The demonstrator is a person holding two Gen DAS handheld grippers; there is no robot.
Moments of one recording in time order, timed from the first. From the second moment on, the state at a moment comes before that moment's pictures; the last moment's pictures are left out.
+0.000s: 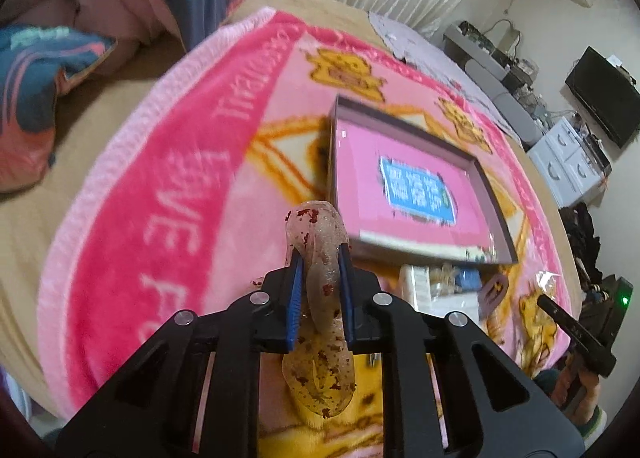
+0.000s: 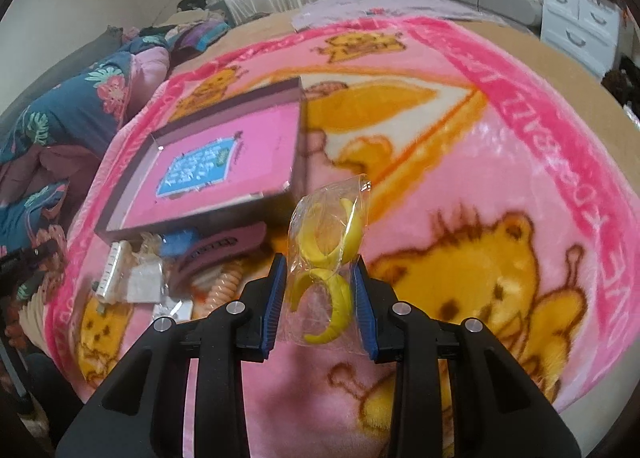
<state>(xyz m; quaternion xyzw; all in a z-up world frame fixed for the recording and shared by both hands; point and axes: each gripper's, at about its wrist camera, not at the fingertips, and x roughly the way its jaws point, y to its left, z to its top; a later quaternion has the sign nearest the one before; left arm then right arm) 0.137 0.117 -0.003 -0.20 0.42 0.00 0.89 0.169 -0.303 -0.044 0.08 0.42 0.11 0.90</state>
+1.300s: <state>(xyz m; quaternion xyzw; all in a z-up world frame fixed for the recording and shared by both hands) 0.257 0.030 -0.038 -0.13 0.42 -0.02 0.90 0.288 -0.221 -0.028 0.08 0.41 0.19 0.89</state>
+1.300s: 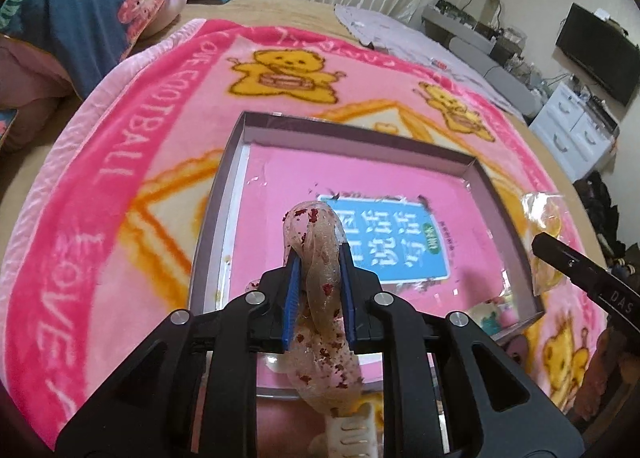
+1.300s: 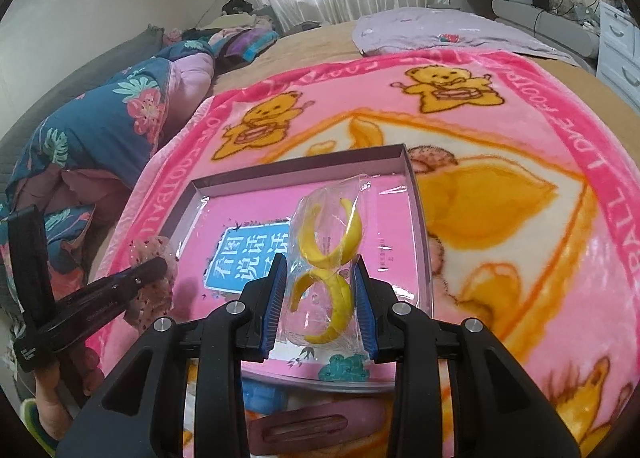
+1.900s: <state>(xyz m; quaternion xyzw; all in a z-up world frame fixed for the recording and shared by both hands) 0.252 0.033 -0.040 -0.11 0.44 -0.01 0.89 0.287 -0.222 -0.065 0.05 0.44 0.17 0.88</state>
